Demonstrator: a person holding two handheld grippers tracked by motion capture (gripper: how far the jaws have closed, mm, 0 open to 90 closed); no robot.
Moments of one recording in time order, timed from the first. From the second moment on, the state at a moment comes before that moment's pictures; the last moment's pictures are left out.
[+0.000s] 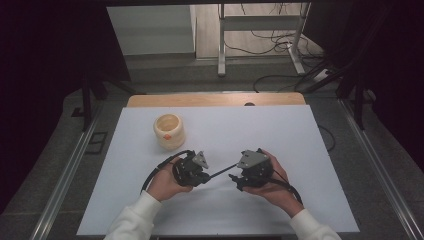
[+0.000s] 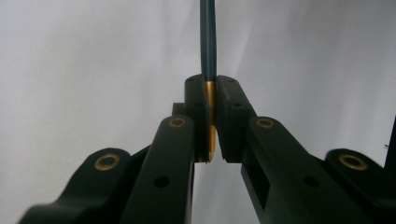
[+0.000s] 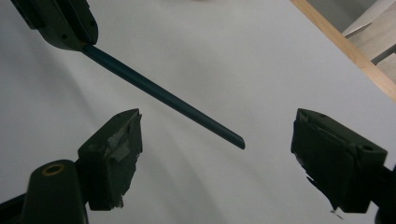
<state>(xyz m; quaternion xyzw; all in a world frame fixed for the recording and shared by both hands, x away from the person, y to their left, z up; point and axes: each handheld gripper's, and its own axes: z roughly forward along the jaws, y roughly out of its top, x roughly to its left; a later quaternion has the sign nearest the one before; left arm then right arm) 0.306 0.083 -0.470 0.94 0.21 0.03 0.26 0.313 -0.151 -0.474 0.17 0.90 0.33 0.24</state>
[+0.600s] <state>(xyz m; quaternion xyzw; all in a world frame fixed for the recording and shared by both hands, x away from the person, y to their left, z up) 0.307 0.080 -0.470 0.94 0.20 0.03 0.26 0.315 -0.135 -0.483 0.13 0.91 0.30 0.25</state>
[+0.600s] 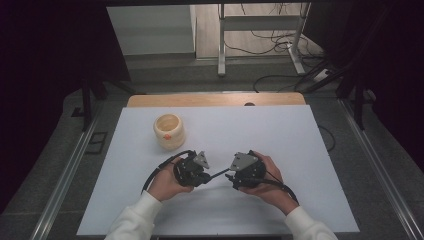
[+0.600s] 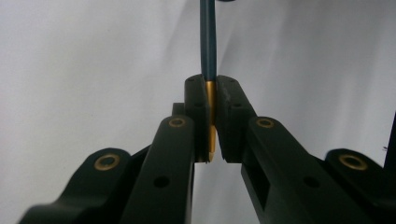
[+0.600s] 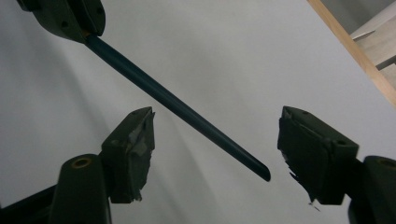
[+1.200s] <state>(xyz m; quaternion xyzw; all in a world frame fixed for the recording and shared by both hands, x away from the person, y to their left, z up) 0.306 0.081 -0.466 0.94 0.21 0.03 0.29 0.308 -0.124 -0.488 0.06 0.92 0.26 0.27</state>
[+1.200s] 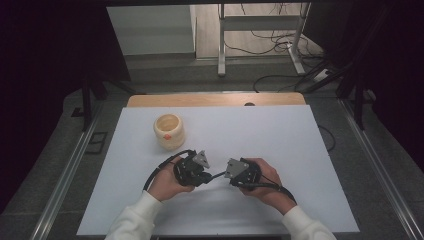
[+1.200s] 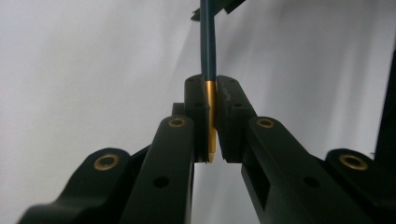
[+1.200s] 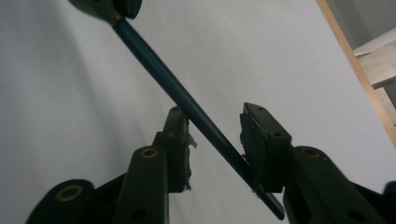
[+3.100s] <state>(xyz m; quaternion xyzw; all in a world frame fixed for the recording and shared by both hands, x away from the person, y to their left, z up) 0.303 0.136 -0.461 0.84 0.34 0.09 0.42 0.313 -0.147 -0.476 0.10 0.92 0.31 0.23</state>
